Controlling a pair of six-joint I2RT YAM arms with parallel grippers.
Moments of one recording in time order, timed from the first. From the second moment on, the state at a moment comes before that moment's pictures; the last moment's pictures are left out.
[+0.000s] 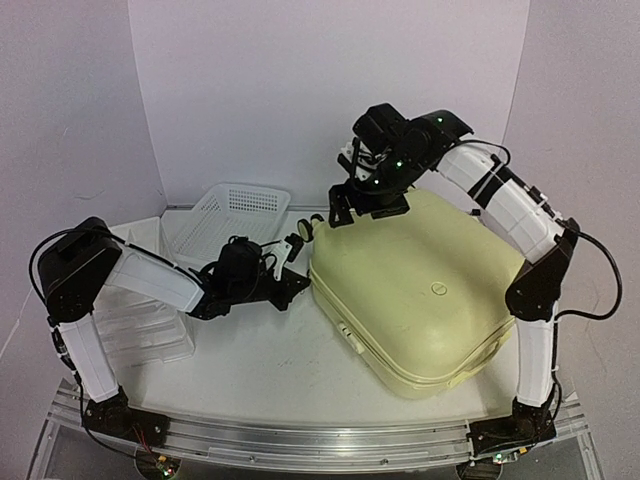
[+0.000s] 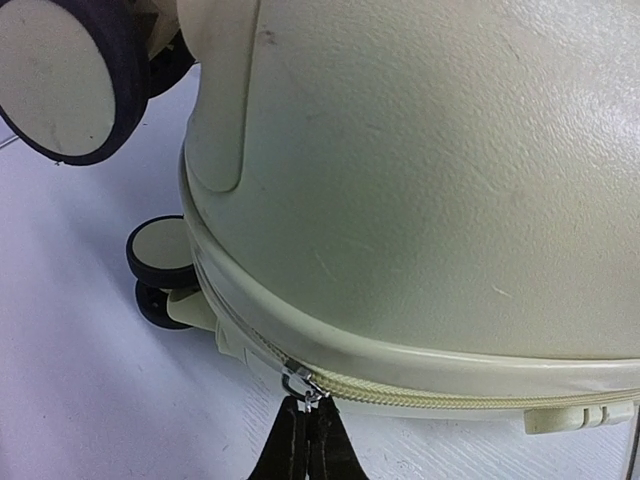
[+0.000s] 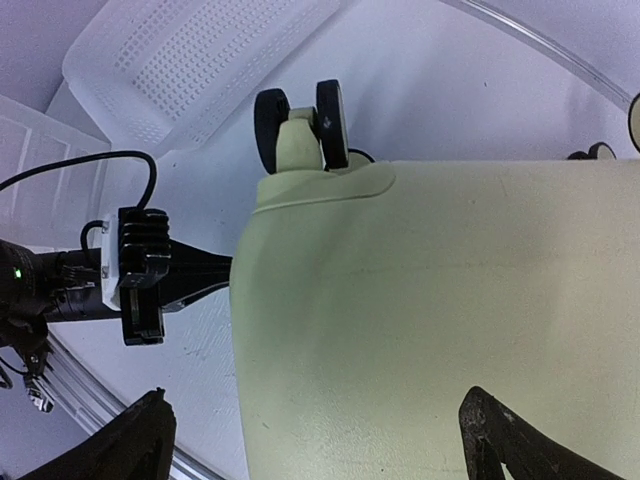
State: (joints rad) left arm -0.81 1.79 0.86 0.53 0.16 -0.12; right arm 0.78 2.03 2.34 -1.32 -0.01 0.31
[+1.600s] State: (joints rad) left arm -0.75 1.81 0.95 0.37 0.20 -0.14; right arm 0.87 2.14 2.31 -1.13 0.14 0.23
